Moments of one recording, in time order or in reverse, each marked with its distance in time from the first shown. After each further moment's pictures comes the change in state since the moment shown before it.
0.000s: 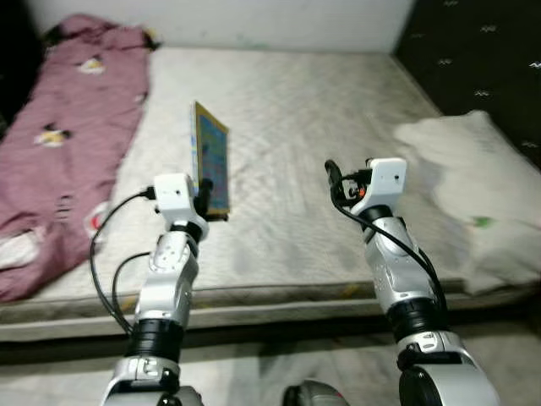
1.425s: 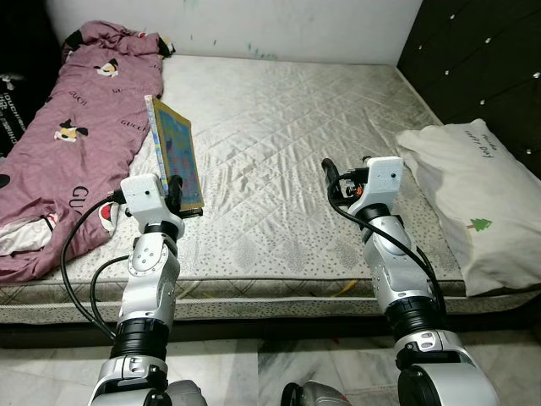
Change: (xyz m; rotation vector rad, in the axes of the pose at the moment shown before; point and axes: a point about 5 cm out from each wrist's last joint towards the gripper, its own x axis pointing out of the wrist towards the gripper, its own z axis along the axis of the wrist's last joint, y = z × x) left arm -0.002 0.025 0.004 -0.026 -0.067 0.103; right arm 0.002 -0.002 0.003 -0.026 -0.008 0.007
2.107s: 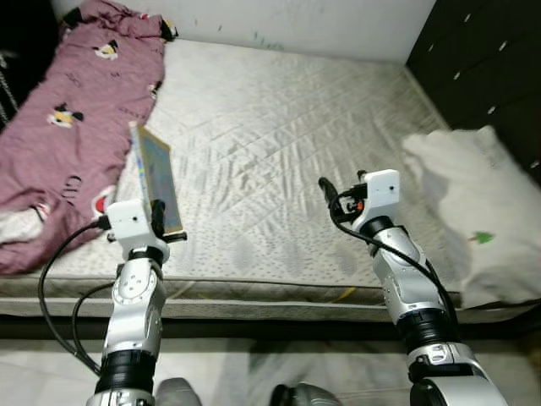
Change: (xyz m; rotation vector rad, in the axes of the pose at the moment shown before) left arm -0.031 0.026 -0.018 0.092 0.044 0.108; right arm -0.014 -0.004 -0.015 -0.052 0.089 0.141
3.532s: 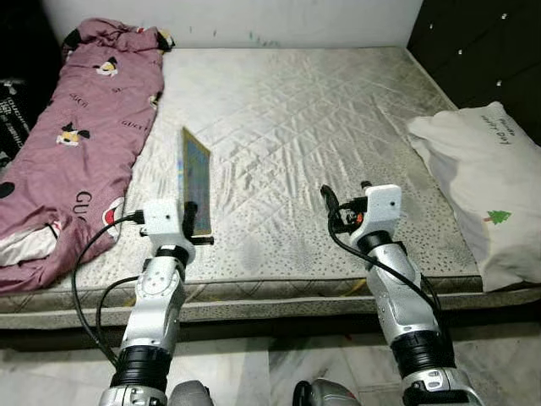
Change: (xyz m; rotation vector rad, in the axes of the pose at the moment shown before) left arm 0.001 -0.034 -0.006 0.017 0.054 -0.174; right arm -0.019 0.009 -0.010 0.038 -0.028 -0.114
